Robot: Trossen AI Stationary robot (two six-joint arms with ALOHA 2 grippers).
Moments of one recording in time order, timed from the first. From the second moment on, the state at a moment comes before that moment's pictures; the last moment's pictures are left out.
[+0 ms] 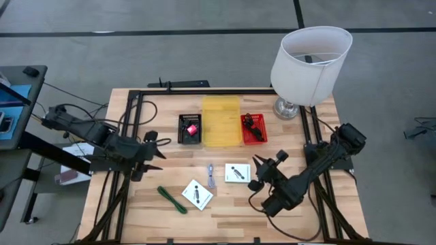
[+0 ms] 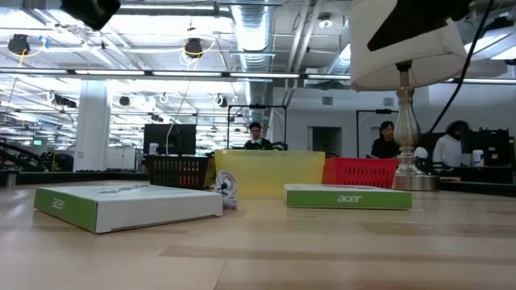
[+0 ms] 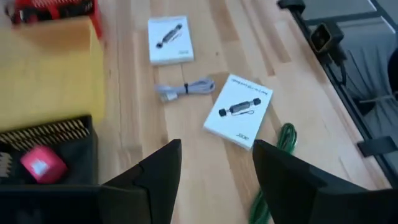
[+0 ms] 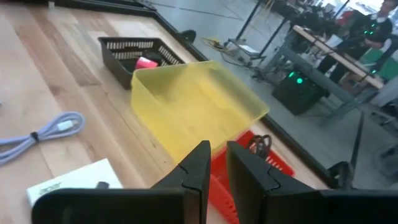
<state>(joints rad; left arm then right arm) -0.41 0.77 0.85 -0.80 -0.13 -0.17 0.70 1.75 1.26 -1.29 1.20 1.30</state>
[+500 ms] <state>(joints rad) -0.41 0.92 0.66 -0.75 -0.02 -0.36 0.70 1.75 1.20 -1.22 1.09 1.30</state>
